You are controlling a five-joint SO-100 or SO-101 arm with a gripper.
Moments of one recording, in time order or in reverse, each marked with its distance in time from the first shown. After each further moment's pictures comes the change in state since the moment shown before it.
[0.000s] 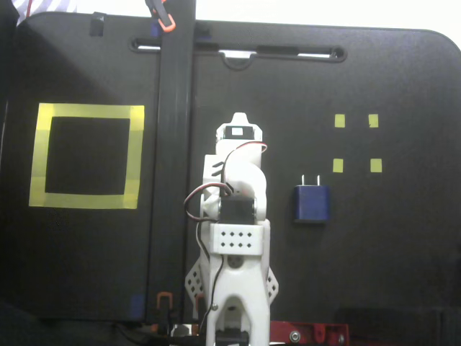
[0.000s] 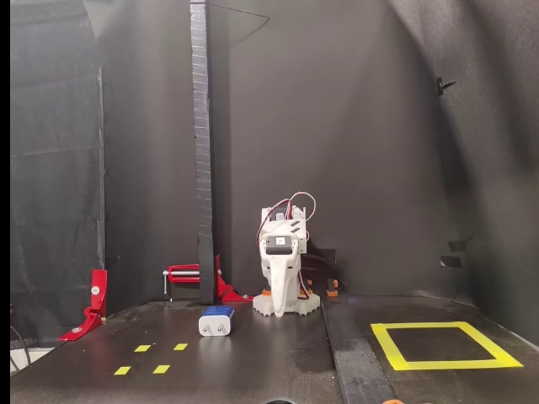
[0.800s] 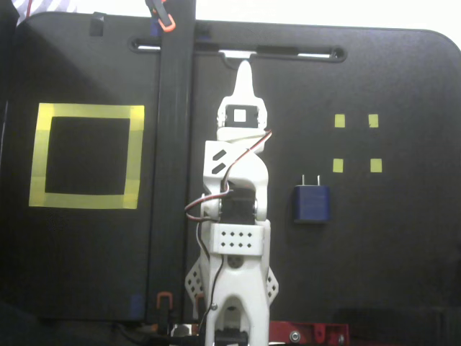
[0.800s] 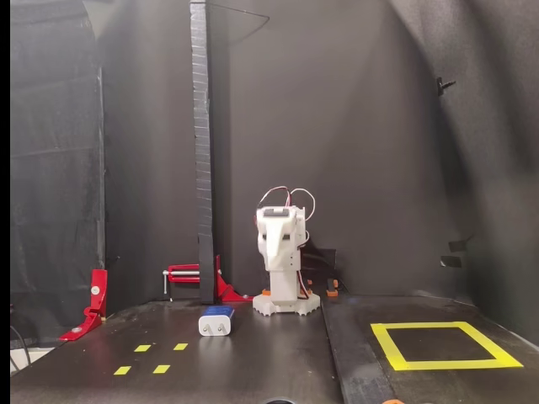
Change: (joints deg) arm 0.6 0.0 0.0 -34.6 0.0
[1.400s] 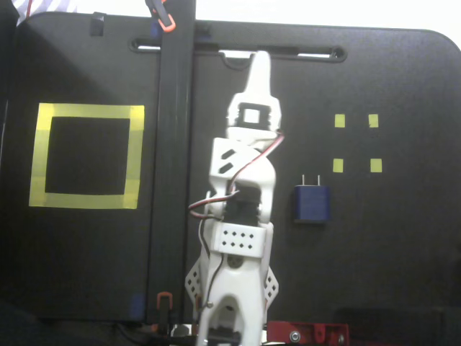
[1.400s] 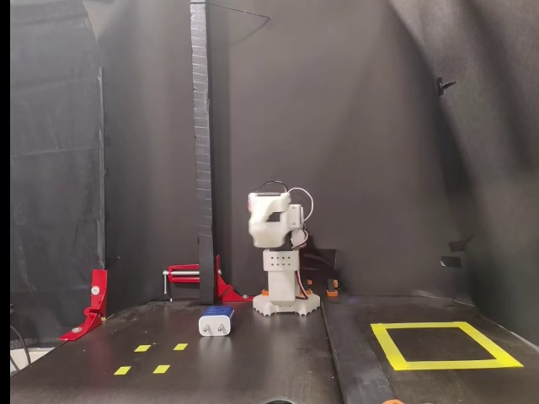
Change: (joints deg) arm 9.3 0.0 0.0 -4.0 0.0
